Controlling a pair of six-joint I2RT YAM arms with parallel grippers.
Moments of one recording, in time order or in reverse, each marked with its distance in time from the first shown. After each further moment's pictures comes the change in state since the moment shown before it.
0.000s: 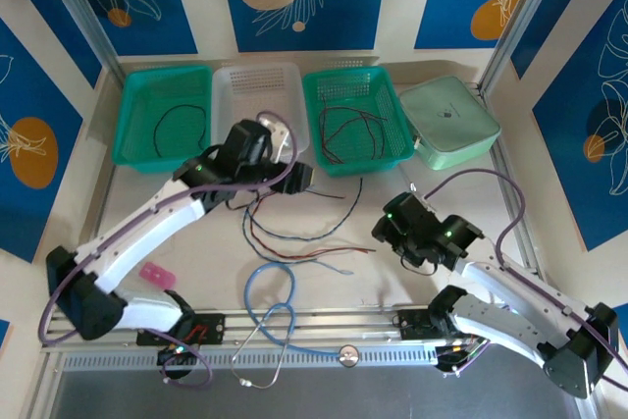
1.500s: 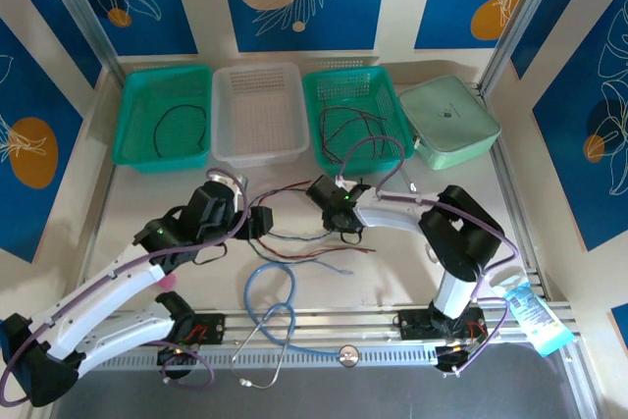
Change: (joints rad) left arm -0.003 -0.422 -0.459 -0.006 -0.122 -0.283; right arm 0.113 0.863 0.289 0.412 0.100 -0.330
